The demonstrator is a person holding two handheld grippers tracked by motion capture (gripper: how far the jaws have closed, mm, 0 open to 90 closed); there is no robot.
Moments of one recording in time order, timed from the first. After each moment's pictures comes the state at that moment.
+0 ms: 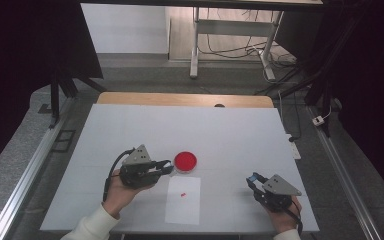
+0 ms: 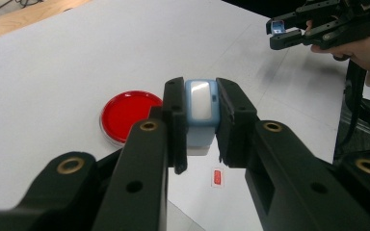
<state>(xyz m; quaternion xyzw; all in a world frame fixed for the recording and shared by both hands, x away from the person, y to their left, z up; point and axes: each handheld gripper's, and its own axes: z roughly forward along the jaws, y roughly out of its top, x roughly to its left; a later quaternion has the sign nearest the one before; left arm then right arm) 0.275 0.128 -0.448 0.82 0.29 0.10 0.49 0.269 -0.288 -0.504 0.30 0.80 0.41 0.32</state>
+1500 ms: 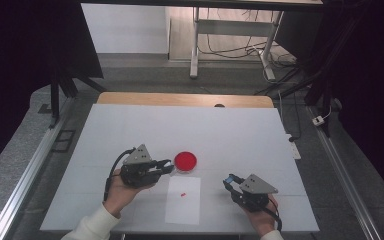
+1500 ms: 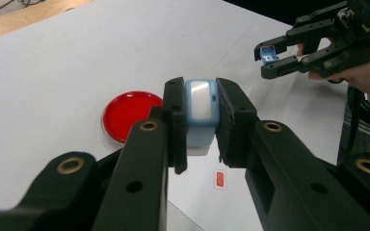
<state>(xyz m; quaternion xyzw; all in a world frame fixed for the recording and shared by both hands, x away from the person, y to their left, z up) 0.277 0.128 -0.449 0.81 0.30 0.10 0.49 0.268 -0.230 -0.511 0.27 0.81 0.44 0.26</state>
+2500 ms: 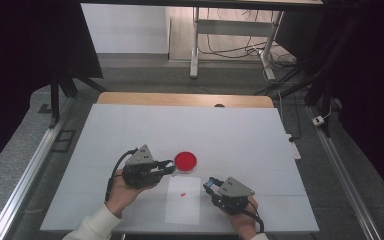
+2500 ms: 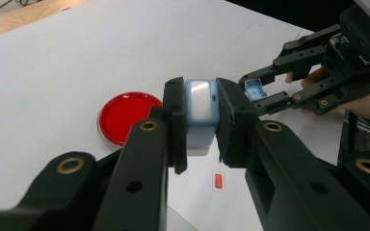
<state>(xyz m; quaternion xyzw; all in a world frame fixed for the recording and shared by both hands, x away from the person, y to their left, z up) 0.277 0.122 -0.451 0.82 0.29 0.10 0.49 0.262 -0.178 -0.520 0.24 0.82 0.45 0.25</state>
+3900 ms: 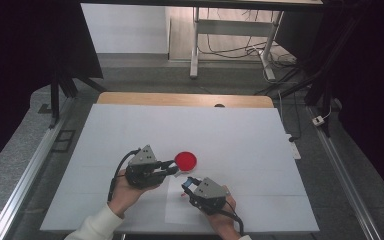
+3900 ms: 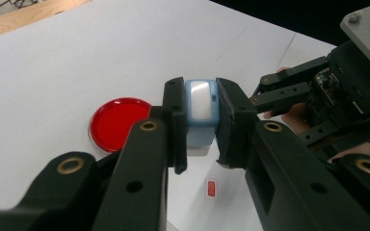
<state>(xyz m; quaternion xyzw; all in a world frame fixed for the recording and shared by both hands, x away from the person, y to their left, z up) 0.277 0.115 -0.450 0.81 0.29 0.10 0.49 0.257 -0.120 -0.521 0.20 0.82 0.47 0.25</state>
